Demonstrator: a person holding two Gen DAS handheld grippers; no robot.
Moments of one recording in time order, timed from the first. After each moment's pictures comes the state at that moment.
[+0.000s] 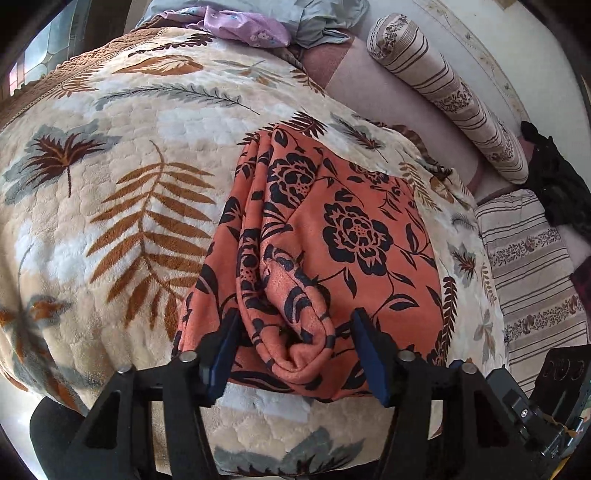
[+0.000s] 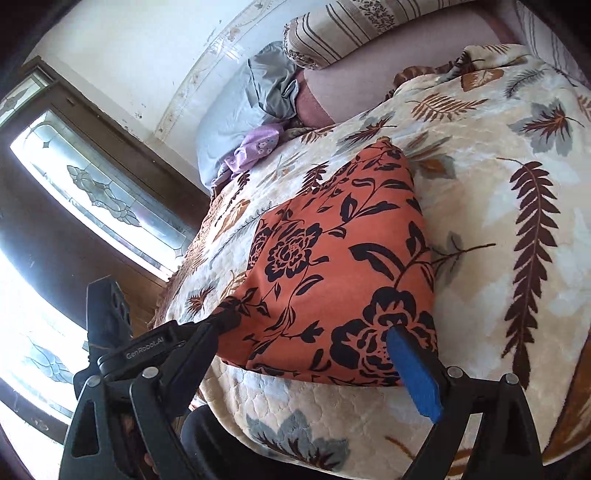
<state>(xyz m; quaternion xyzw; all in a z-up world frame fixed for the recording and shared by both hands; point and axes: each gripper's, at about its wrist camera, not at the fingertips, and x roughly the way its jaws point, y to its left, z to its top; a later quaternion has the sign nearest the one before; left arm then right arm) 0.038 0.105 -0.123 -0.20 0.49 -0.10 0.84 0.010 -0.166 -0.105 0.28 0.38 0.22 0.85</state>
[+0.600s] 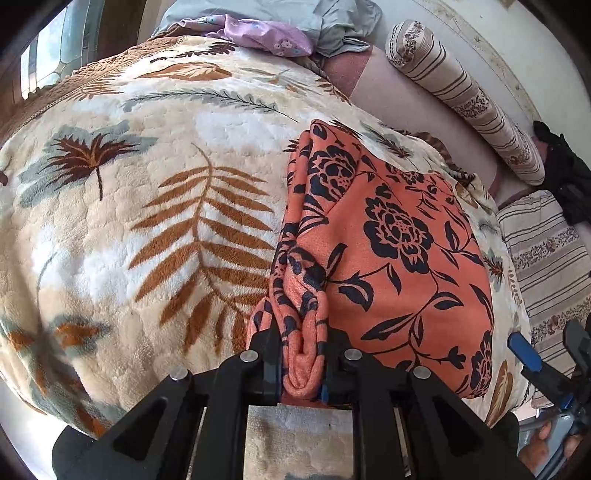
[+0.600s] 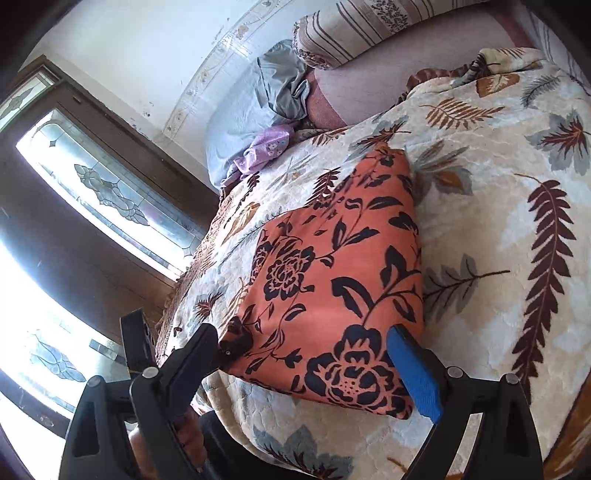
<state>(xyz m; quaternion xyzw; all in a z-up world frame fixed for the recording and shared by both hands) 0.037 0.137 -0.146 -0.18 0.47 -0.07 0.86 0.032 -0.156 -0.089 0.27 0.38 0.25 0.85</state>
